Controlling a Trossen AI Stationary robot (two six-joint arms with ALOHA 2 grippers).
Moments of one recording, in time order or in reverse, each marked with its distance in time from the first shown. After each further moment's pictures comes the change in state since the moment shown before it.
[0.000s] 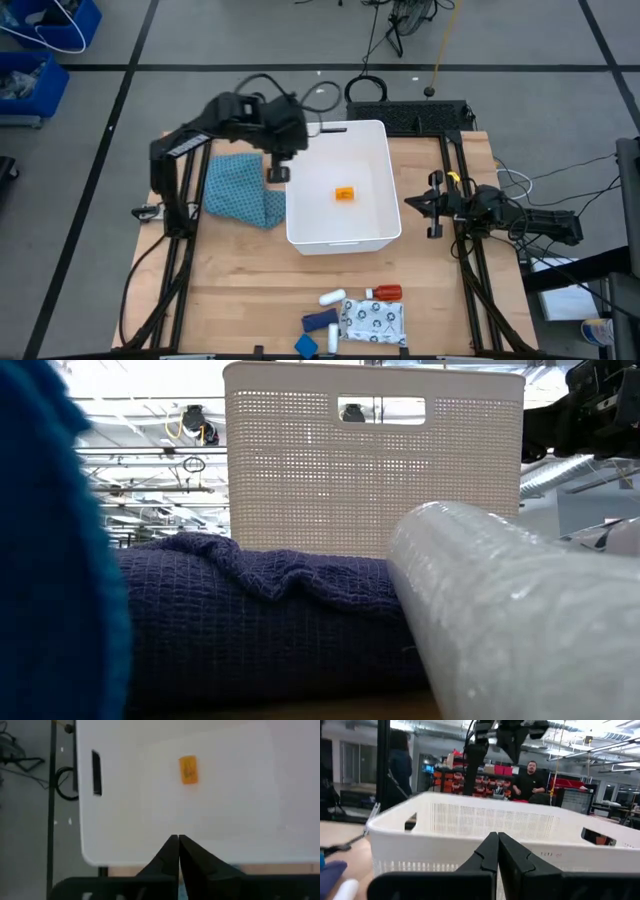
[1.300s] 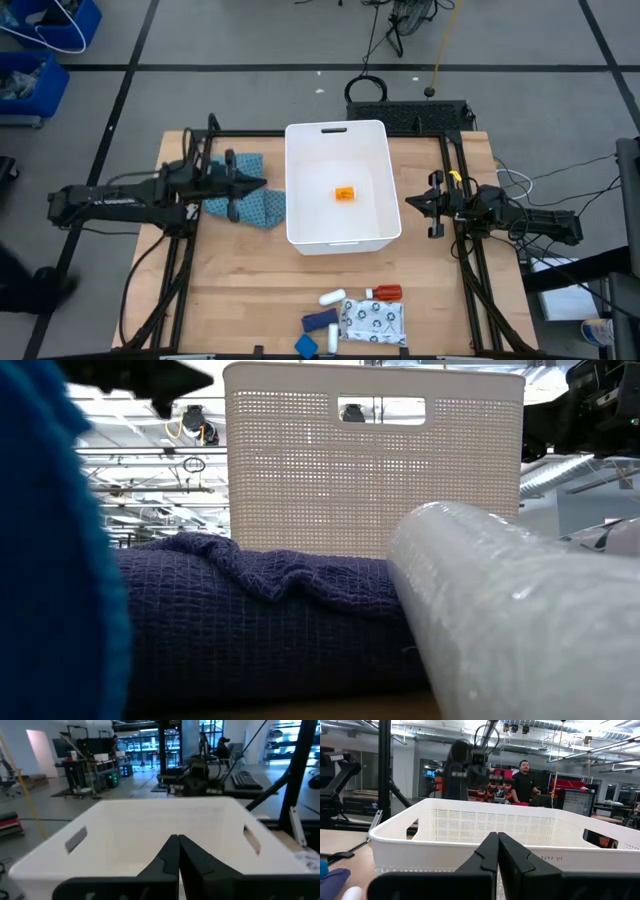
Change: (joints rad) left arm -0.109 -1.183 -1.855 1.730 0.111 -0.252; right arm 0.000 0.000 0.000 0.017 -0.001 0.029
